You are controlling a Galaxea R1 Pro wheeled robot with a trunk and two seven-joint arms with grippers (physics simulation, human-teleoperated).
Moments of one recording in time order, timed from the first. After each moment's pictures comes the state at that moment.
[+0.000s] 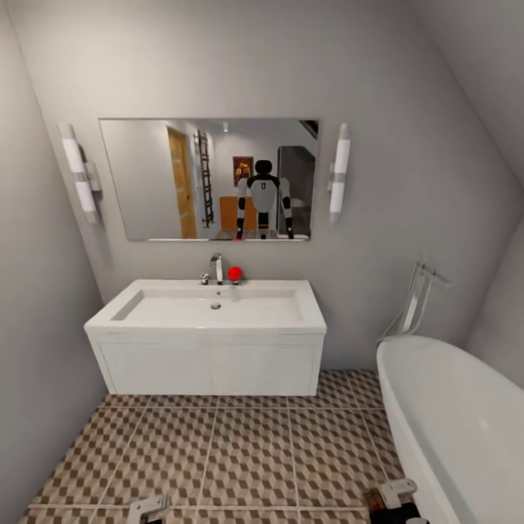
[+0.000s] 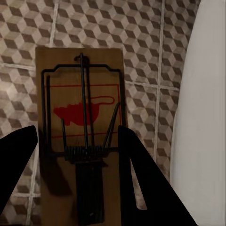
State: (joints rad) left arm -0.49 0.03 -0.32 0.08 0.50 -0.24 0.03; right arm -0.56 -0.10 0.17 0.07 0.00 -0.12 -0.03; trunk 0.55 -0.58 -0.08
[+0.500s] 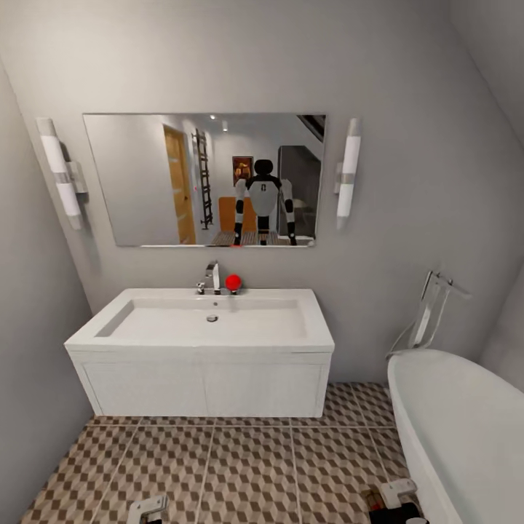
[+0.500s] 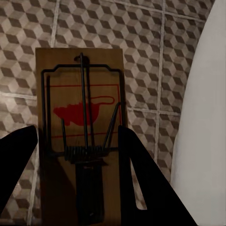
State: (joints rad) left arm -0.49 0.03 -0.32 0.08 0.50 -0.24 0.03; right arm -0.56 -0.10 0.17 0.07 0.00 -0.12 -0.03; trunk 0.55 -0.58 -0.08
